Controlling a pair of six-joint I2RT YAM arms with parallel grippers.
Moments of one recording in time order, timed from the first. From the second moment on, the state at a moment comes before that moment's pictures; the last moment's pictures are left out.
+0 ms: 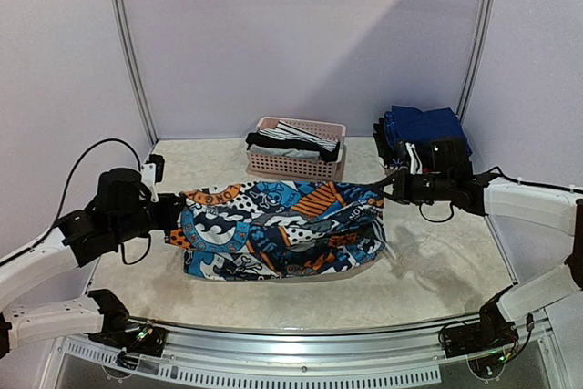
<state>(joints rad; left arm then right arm) -0.59 0.78 0.55 -0.29 -0.21 -0.45 0.43 1.35 0.79 0.01 -0.49 0.55</state>
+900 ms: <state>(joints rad) -0.54 1.04 0.44 -0.20 -0.01 -0.51 0.43 1.35 0.76 -0.04 -0.42 0.49</state>
